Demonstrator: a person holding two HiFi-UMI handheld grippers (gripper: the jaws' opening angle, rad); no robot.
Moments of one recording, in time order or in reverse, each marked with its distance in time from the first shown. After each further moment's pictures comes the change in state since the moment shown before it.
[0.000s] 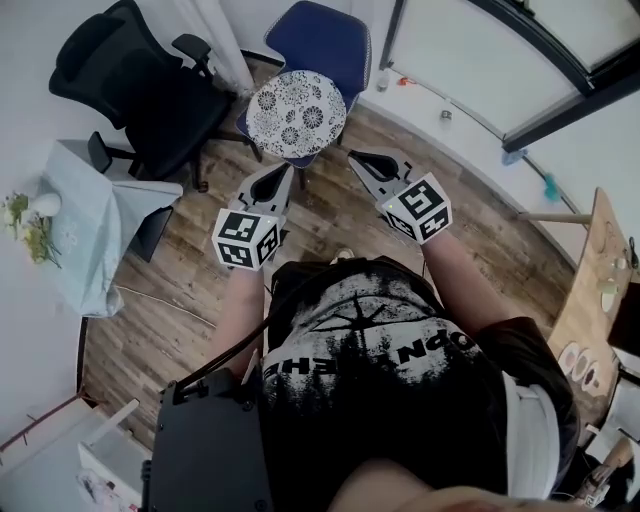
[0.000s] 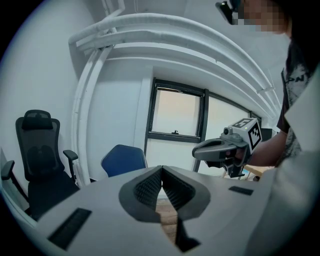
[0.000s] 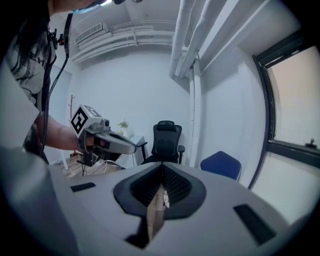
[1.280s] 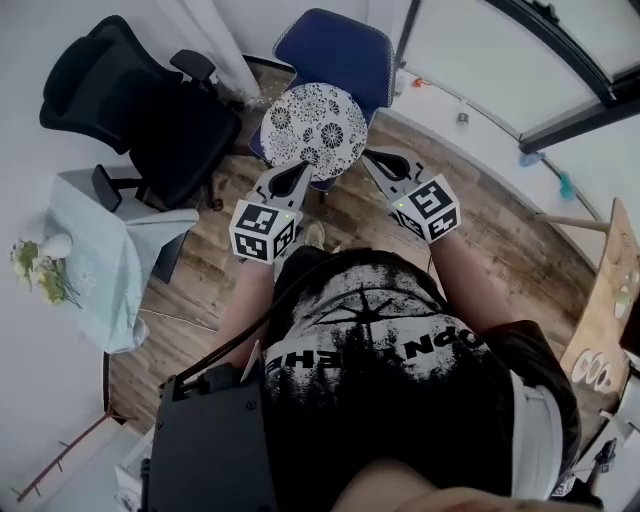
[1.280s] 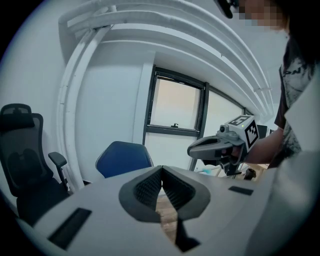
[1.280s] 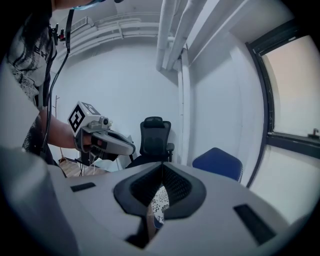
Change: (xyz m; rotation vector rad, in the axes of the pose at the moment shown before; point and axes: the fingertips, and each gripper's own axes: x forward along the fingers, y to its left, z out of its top) left arm 0.091 0.112 0.012 0.033 0.096 -0.121; right arm 0.118 -0.080 -0.002 0.072 0.037 -0.087
